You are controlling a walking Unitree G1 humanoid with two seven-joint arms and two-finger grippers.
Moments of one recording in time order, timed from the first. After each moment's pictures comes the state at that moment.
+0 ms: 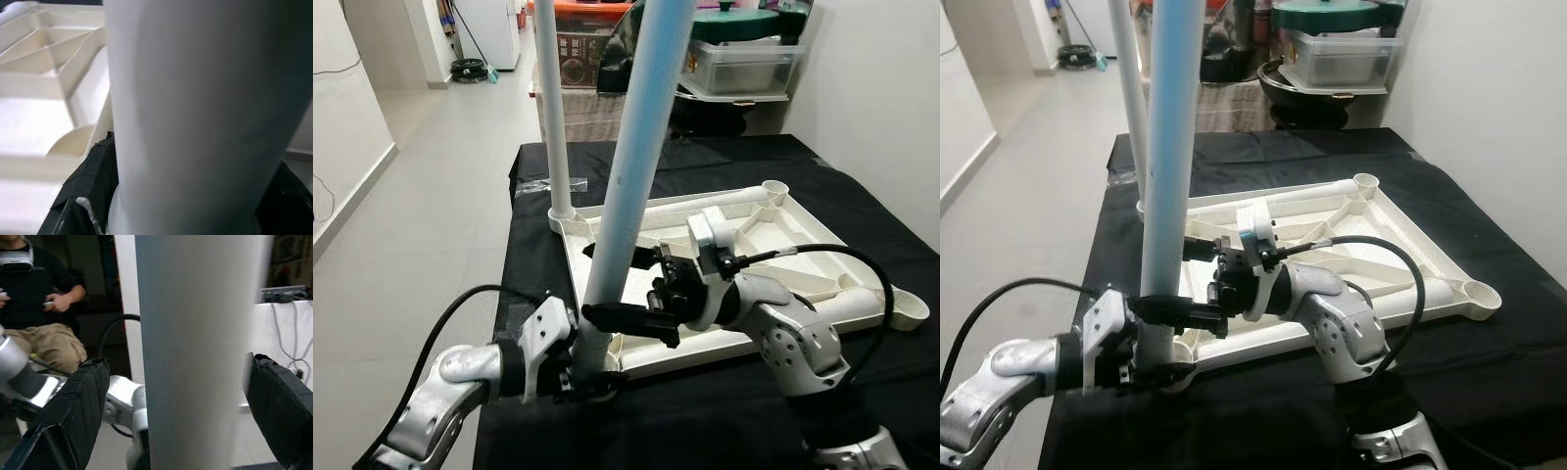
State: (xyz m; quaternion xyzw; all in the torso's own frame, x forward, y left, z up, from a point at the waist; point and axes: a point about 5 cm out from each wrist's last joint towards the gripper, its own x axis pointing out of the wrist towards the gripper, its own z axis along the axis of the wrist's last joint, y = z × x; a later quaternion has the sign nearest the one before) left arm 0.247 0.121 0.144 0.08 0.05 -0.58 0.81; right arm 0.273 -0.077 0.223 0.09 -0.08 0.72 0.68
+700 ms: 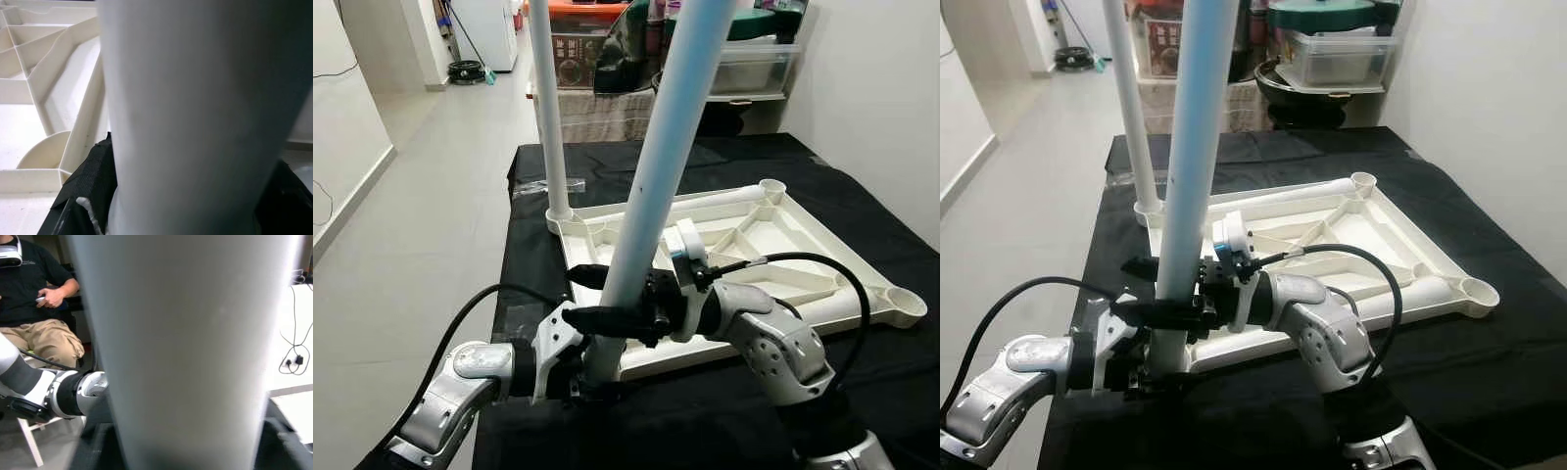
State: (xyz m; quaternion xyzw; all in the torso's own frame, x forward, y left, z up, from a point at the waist) left arm 0.250 0.115 0.142 0.09 0.06 -0.60 0.79; right arm 0.271 -0.067 0.213 0.09 -0.06 0.71 0.70
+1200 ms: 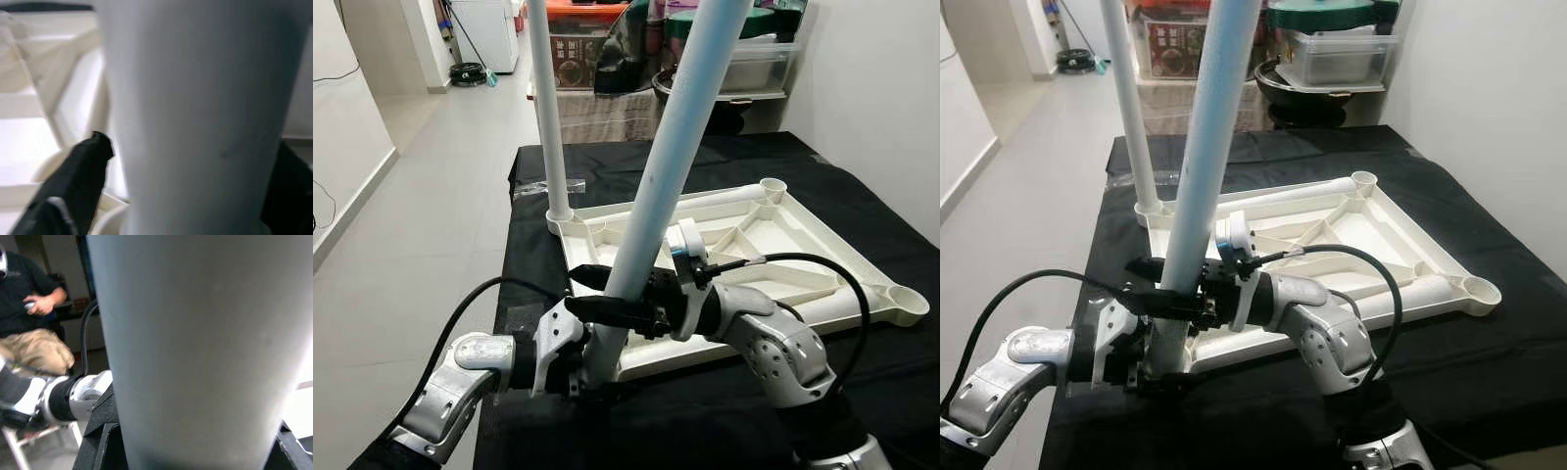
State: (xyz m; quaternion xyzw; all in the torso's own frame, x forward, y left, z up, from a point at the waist) left arm 0.258 0.120 0.152 0.10 0.03 -0.59 0.80; right arm 0.276 -0.070 0.213 0.11 -0.06 0.69 0.72
